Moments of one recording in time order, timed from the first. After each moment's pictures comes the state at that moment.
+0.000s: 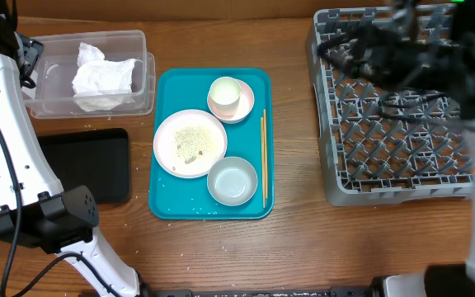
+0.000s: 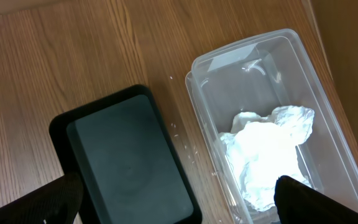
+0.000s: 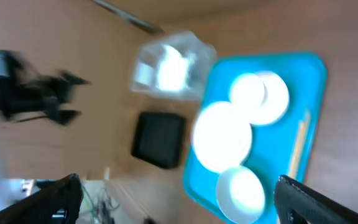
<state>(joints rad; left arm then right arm) 0.32 2.03 2.47 -1.58 -0.39 -0.91 0.10 1.62 1.99 -1.26 -0.74 0.33</state>
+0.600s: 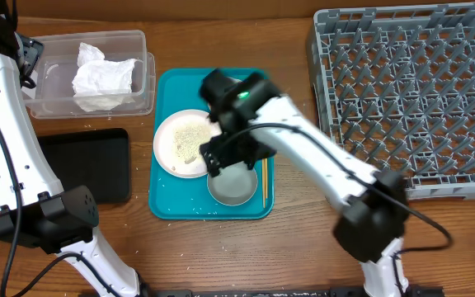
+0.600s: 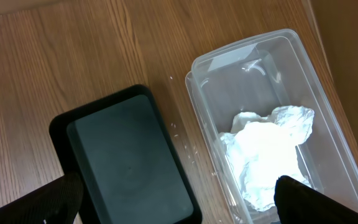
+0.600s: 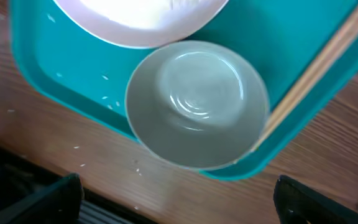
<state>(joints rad) 0.32 2.03 2.47 -1.58 -0.39 -0.91 0.76 2.10 2.00 -1.44 -0.20 0.33</state>
